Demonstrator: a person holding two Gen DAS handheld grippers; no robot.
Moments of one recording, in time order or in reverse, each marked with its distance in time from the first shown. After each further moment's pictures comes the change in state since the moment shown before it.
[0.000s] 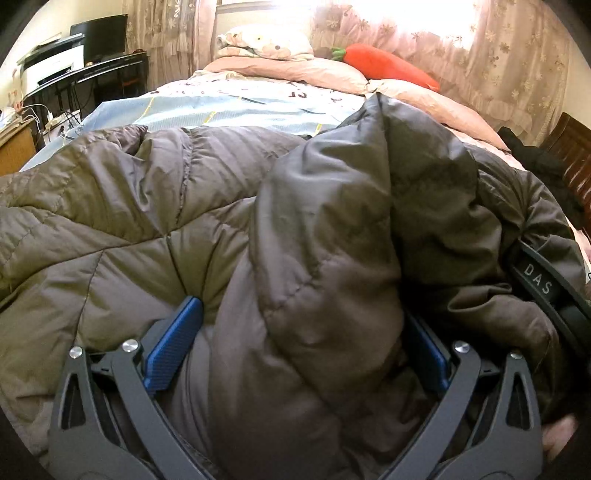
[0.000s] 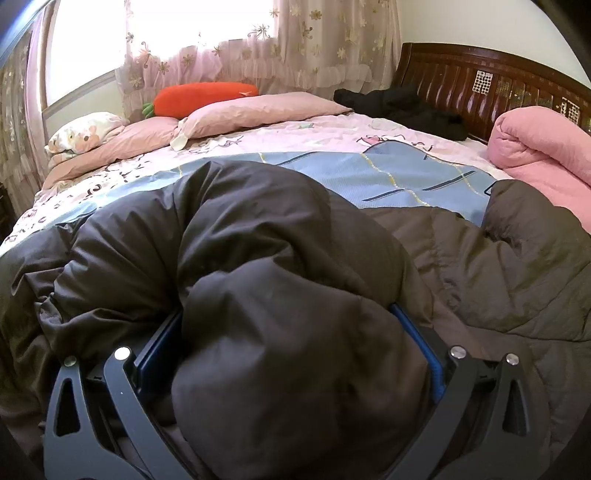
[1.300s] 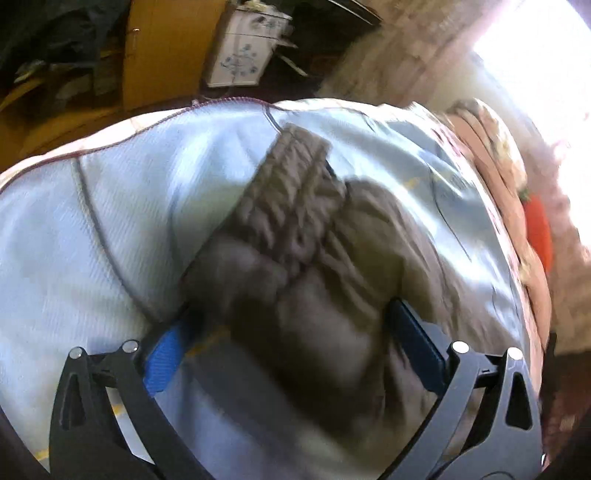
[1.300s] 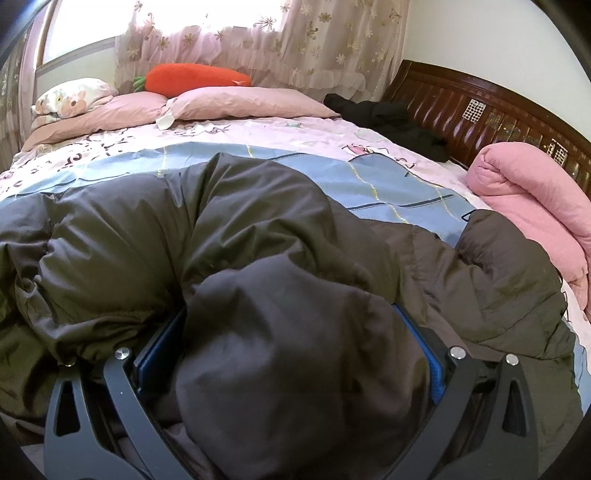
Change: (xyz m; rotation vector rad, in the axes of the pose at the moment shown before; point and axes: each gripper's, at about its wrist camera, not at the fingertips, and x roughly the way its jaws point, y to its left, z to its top) left arm -0.044 0.514 0.064 -0.707 0.085 0.141; right arm -0.002 0.024 0.001 -0.124 0.019 -0.165
